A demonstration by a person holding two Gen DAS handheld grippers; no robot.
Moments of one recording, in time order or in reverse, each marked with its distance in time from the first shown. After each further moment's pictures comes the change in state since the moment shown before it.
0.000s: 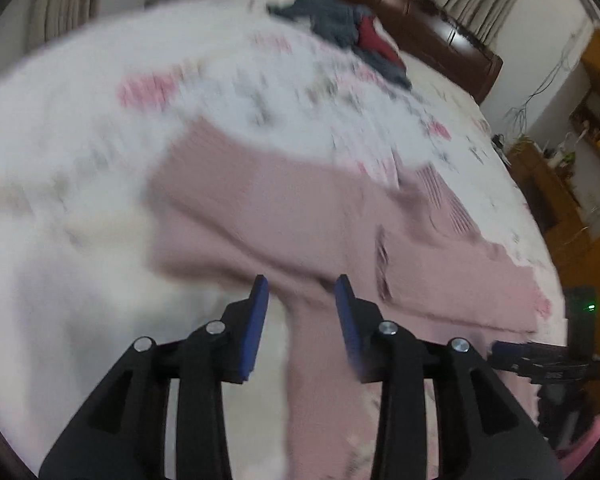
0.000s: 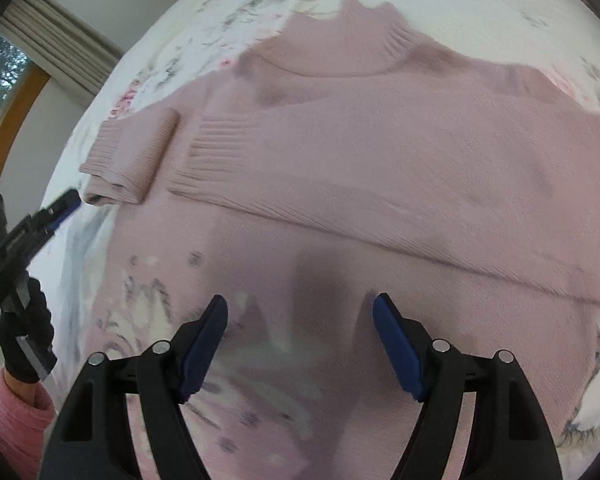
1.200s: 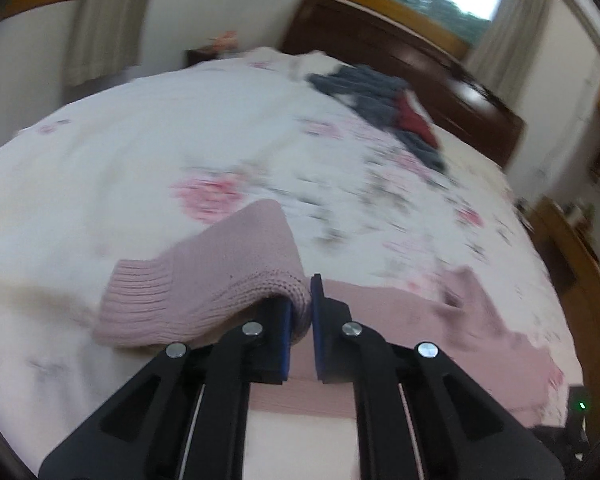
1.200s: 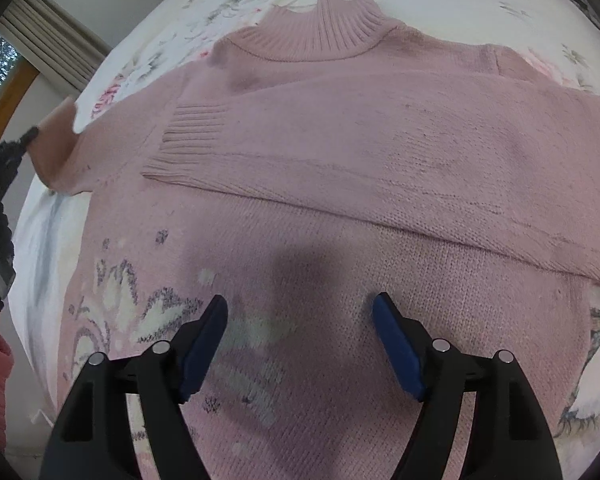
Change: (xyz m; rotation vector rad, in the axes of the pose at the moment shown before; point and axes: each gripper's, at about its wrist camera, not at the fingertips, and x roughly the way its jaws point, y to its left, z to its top) left arm -0.024 0.046 0.077 -0.061 -0.198 0.044; right arm -0.003 -0.028 -0.028 0.008 -0.009 -0.068
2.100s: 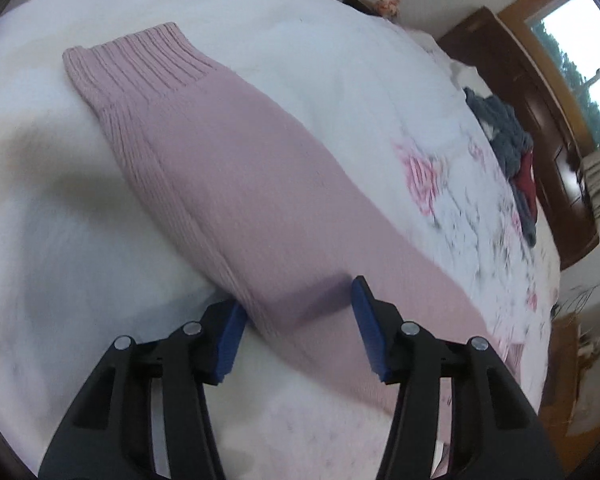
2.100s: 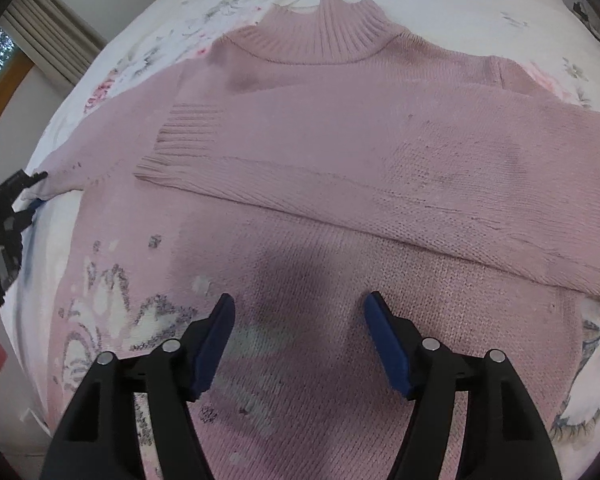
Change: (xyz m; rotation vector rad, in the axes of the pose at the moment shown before) left arm 0.033 0.186 -0.020 -0.529 0.140 0.197; right arm 0.009 0.010 0.014 -0.022 0.000 -0.054
